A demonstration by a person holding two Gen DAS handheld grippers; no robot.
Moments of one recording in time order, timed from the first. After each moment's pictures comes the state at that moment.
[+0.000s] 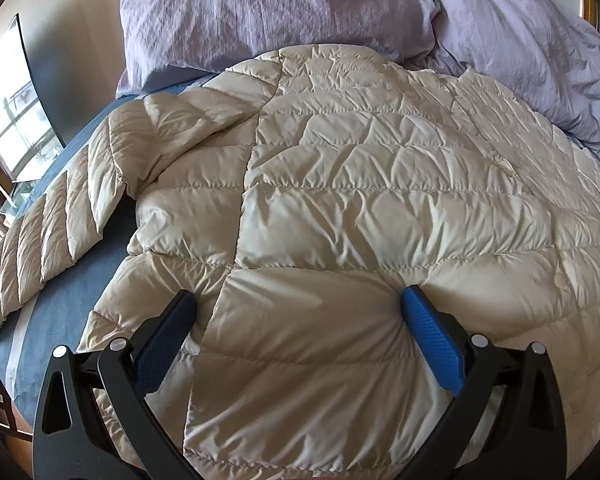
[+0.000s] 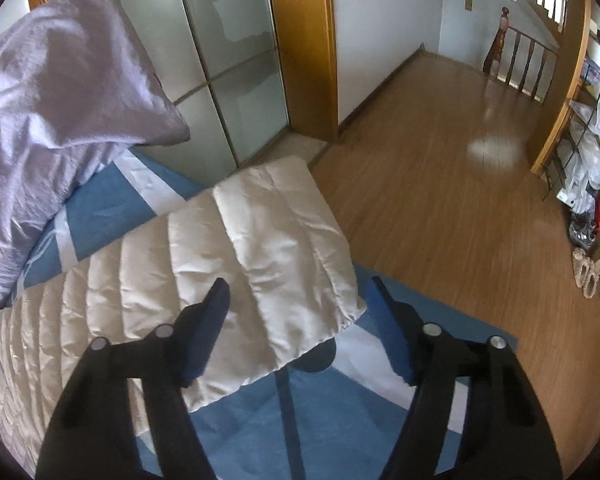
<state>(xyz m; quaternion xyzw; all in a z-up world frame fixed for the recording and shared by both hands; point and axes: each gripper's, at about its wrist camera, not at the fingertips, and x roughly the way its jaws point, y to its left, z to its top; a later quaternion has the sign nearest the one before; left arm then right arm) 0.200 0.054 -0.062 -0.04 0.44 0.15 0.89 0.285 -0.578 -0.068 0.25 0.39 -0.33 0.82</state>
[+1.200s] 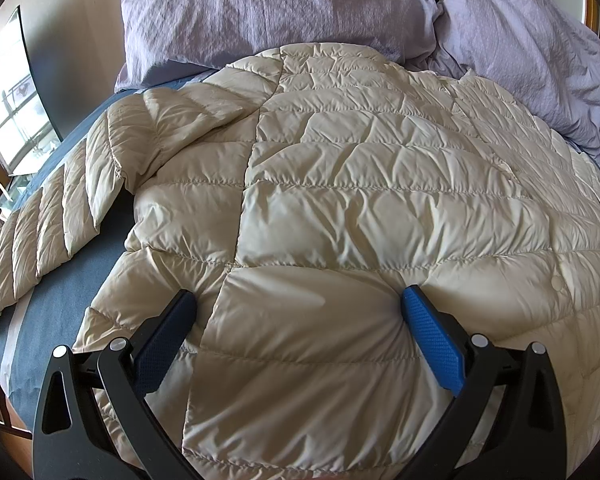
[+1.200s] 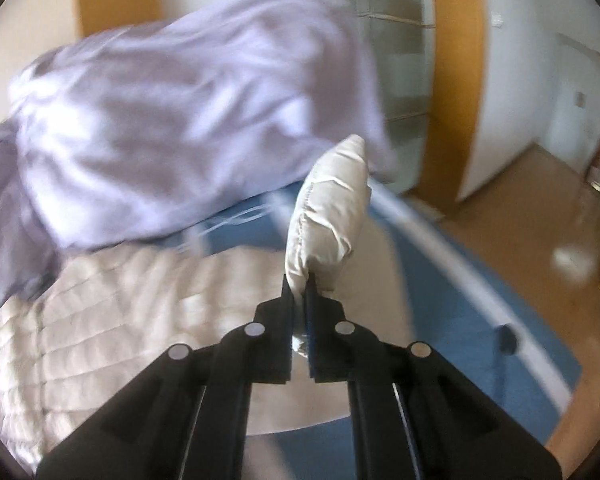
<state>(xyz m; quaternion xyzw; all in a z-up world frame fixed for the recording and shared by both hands) 0.199 0.055 -0.063 -0.04 0.44 0.14 0.89 0.333 -0.372 0.013 0.12 0.33 -0.12 0.93</state>
